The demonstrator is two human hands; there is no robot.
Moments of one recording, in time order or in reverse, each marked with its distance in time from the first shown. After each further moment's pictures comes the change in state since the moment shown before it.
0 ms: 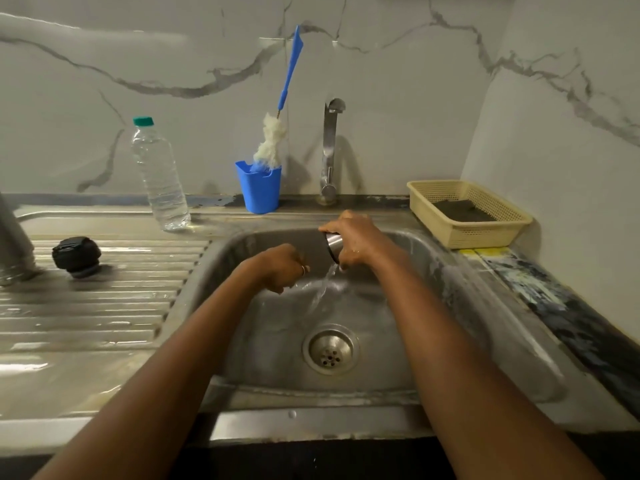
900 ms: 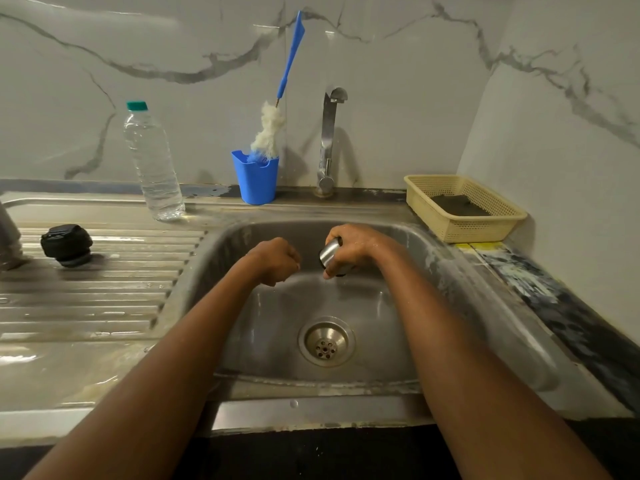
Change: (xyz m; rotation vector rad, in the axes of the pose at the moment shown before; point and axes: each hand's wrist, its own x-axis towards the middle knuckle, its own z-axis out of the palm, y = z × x) left_hand -0.001 -0.013 0.006 0.080 0.103 0.039; right_hand -0.006 0.003 0.004 0.183 -0.215 0.098
